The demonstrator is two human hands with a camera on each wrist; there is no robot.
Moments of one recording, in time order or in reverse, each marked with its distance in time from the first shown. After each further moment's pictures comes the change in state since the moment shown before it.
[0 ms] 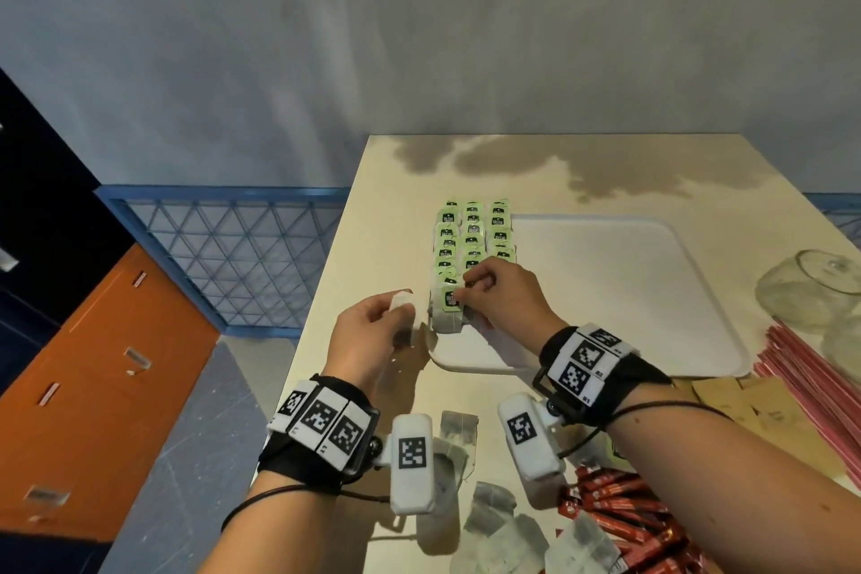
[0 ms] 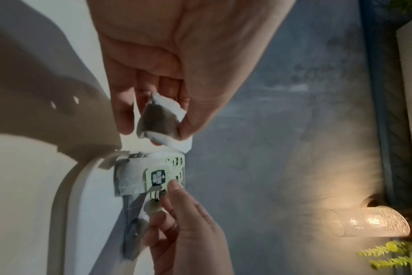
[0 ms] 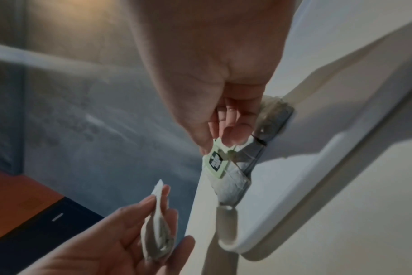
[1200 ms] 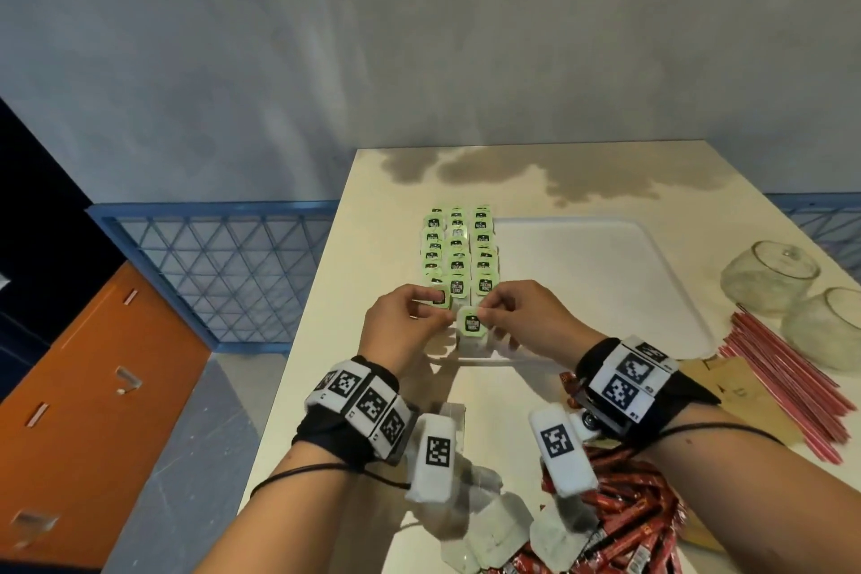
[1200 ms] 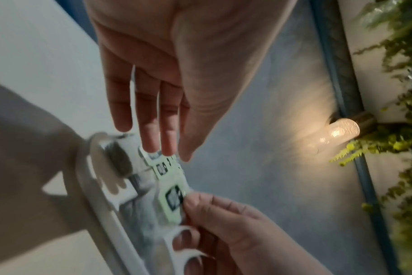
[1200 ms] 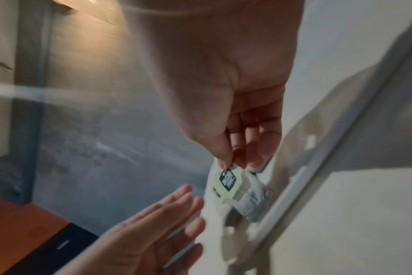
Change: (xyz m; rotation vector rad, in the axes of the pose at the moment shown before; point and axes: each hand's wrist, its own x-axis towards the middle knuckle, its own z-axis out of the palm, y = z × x) left_hand -0.001 -0.001 0.031 0.340 -0.145 0.255; right_hand -0.041 0.008 -0.041 -0.081 -0.141 0.010
